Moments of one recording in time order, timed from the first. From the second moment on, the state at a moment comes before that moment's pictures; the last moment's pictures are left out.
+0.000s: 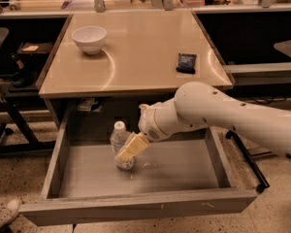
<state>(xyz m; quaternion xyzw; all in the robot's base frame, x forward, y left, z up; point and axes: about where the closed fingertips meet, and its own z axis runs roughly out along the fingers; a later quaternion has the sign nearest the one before) 0.522 0.043 0.728 -0.54 0.74 0.21 0.34</state>
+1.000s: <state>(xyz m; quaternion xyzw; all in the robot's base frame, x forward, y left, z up) 0.511 0.054 0.714 -0.53 0.74 0.23 0.33</state>
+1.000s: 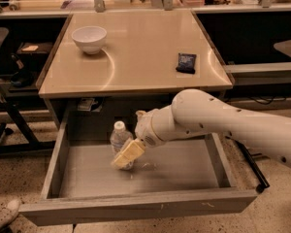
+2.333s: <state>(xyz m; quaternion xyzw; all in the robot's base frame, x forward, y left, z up) 0.510 0.063 0.700 -0.53 0.74 0.25 0.32</state>
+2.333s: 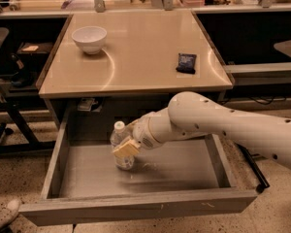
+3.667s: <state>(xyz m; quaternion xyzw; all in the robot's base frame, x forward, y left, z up) 0.501 0.060 0.786 -0.54 0.74 0.22 0.32</state>
